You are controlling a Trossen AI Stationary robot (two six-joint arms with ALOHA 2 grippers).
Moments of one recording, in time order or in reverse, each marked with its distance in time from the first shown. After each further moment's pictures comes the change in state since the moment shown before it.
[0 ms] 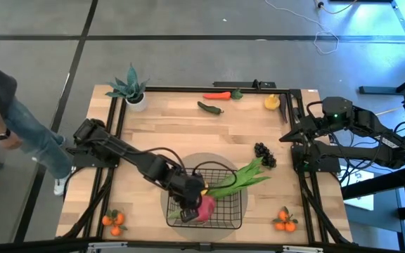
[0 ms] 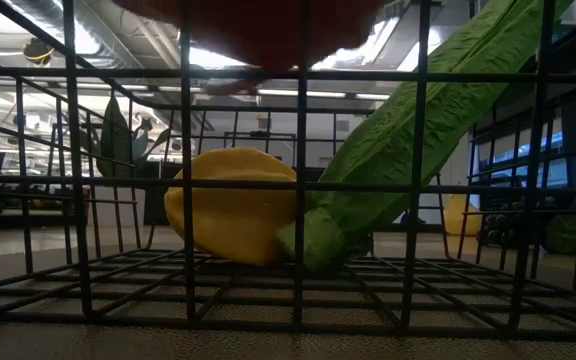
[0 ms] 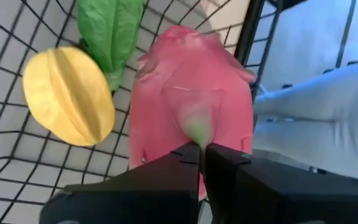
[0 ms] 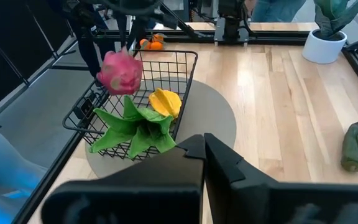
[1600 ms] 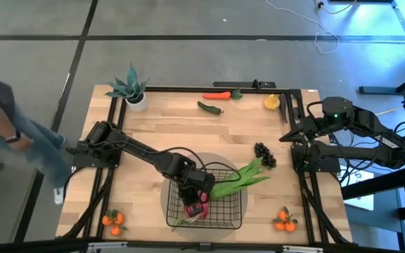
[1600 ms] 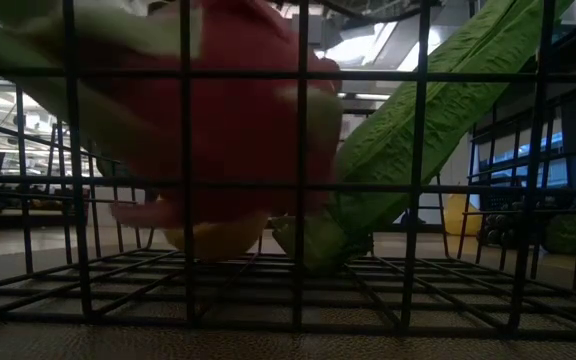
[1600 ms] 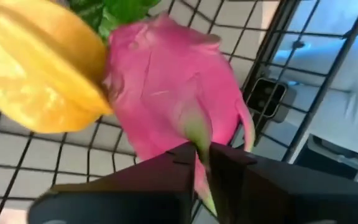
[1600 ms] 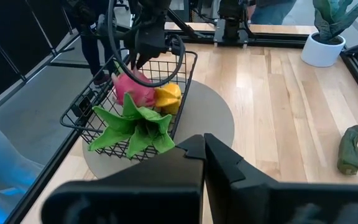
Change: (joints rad) left arm 0.097 0.123 -0.002 -0.060 0.246 0.021; right arm 0.000 0.000 0.000 0.000 0.001 -0.025
